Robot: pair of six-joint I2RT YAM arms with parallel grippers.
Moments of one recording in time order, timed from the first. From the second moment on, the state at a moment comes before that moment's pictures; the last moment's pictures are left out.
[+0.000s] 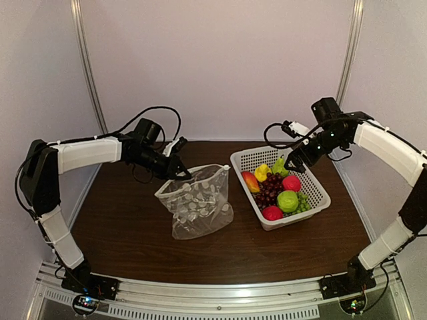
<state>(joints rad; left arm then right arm) -0.51 1.76 1.31 -0.45 0.67 -0.25 0.33 1.53 1.43 -0.92 -0.21 -0.41</state>
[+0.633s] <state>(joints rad) -0.51 1.68 1.47 -0.64 0.43 -0.18 0.24 1.31 1.37 -0.54 0.13 -0.19</state>
